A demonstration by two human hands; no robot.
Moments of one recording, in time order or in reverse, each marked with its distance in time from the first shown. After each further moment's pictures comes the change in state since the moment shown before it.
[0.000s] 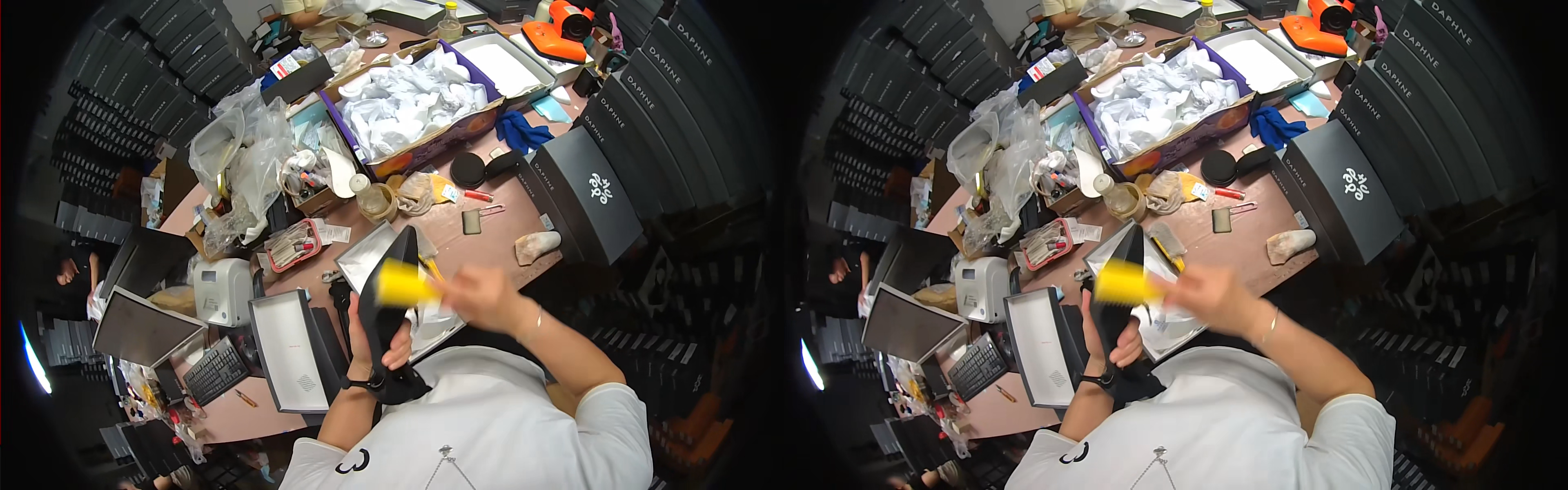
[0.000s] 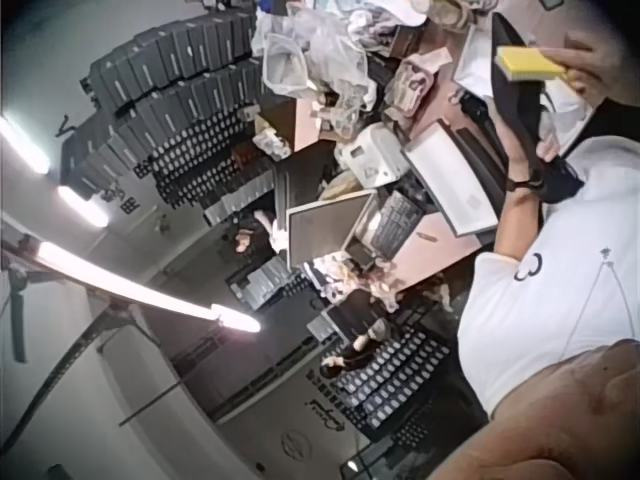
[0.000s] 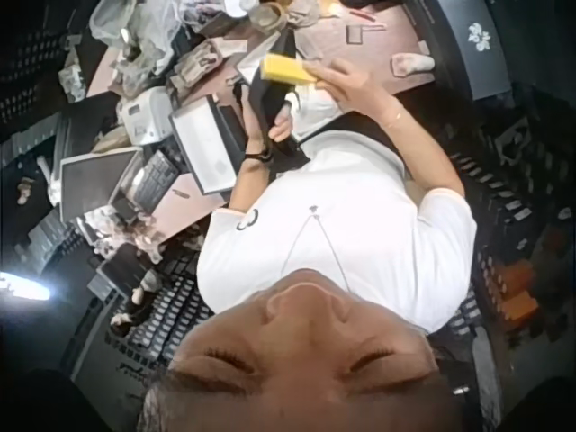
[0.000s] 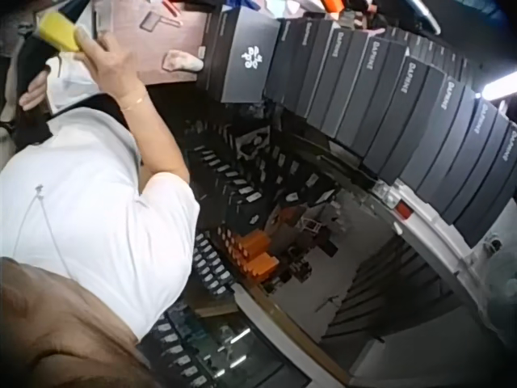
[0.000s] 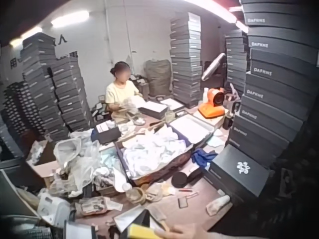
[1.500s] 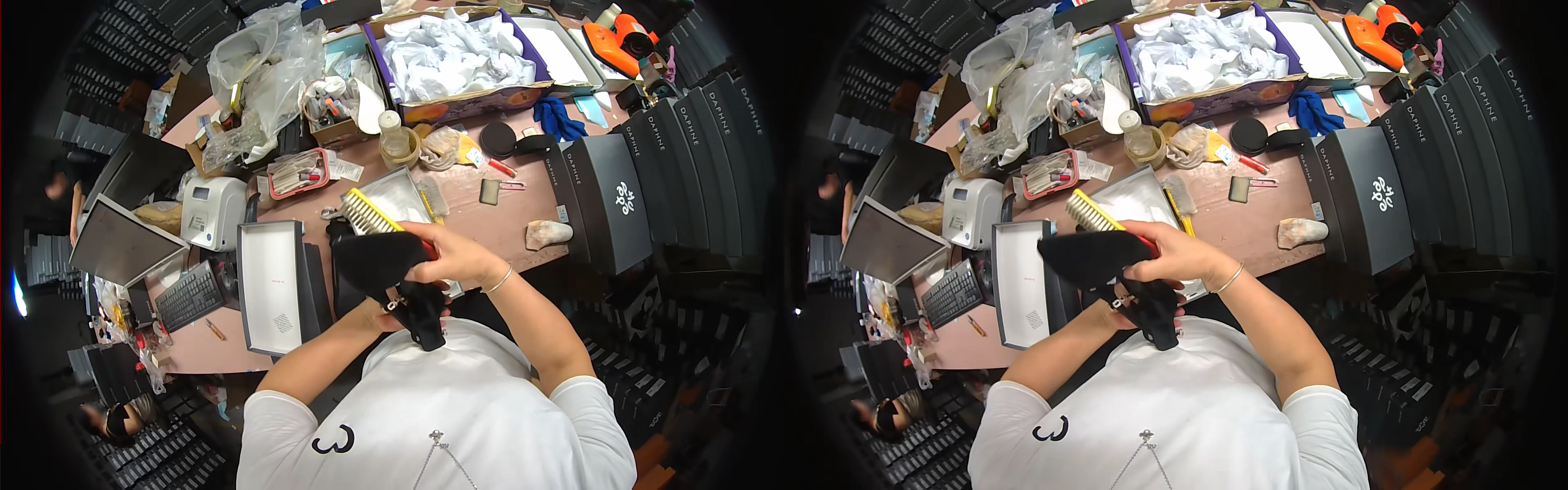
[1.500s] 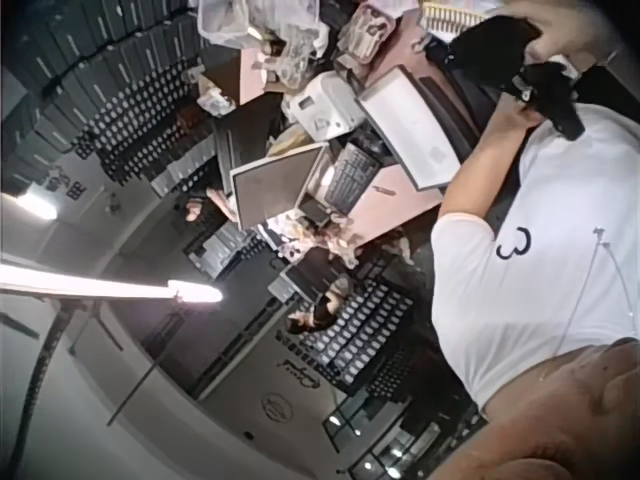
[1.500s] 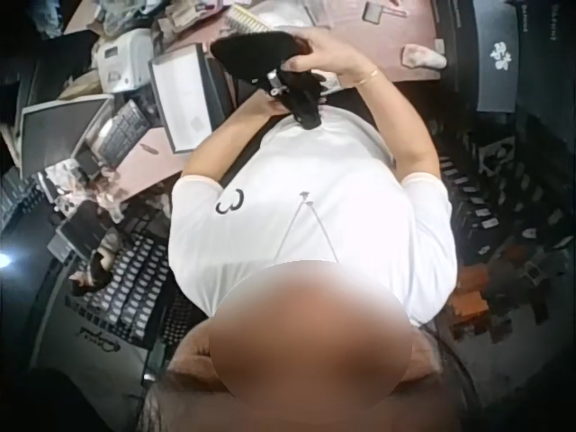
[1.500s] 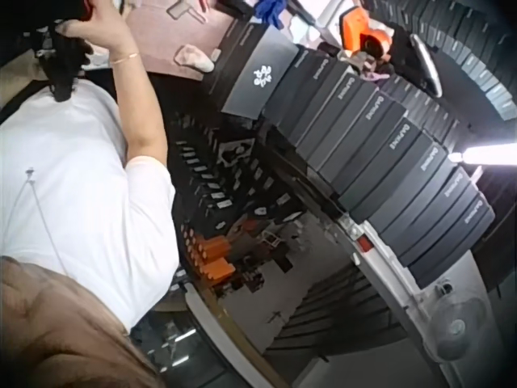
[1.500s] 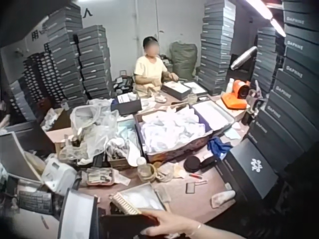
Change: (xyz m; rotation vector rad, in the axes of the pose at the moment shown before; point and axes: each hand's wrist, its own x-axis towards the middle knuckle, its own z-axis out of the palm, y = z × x) left_hand -0.004 -0.026 -0.083 0.053 0.272 -0.277; right_hand 0.061 -0.013 0.042 1.276 -0.587 0.589
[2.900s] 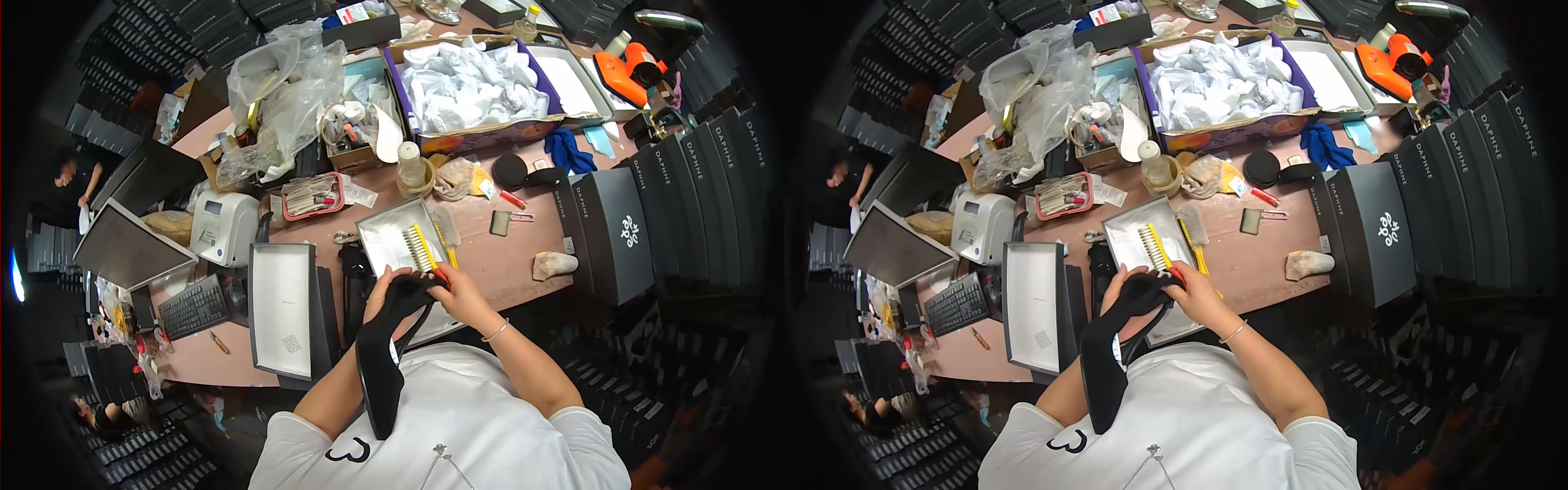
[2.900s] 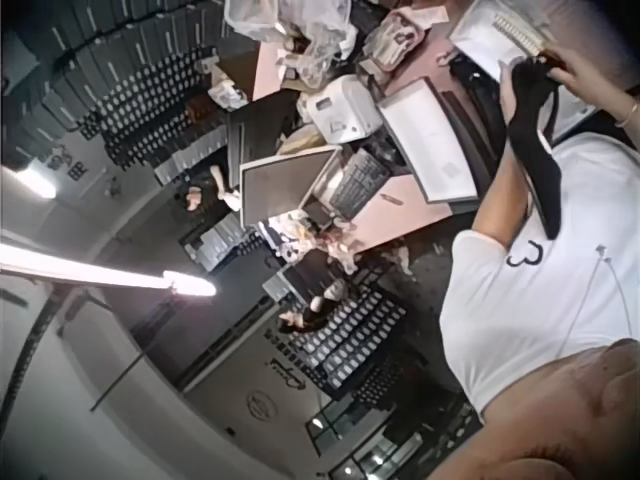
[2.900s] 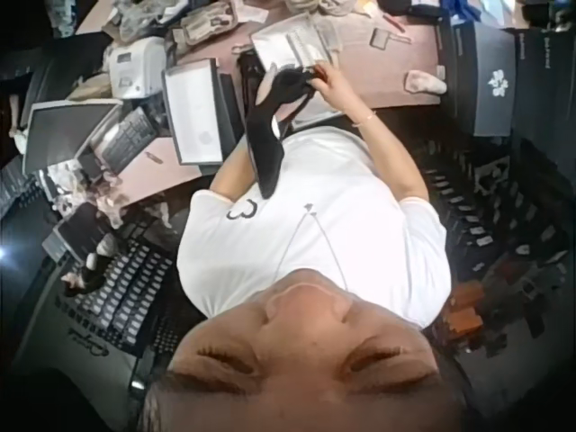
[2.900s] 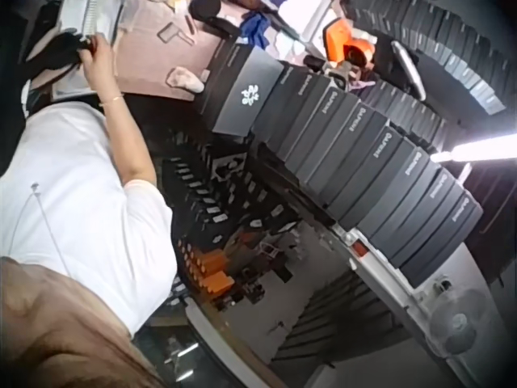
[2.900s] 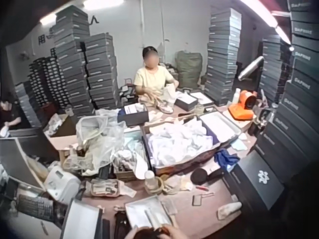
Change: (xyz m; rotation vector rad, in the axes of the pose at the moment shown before) left_hand -0.006 0.028 0.033 -0.099 0.360 0.561; right_hand 0.002 0.088 0.001 -0.334 0.526 0.032
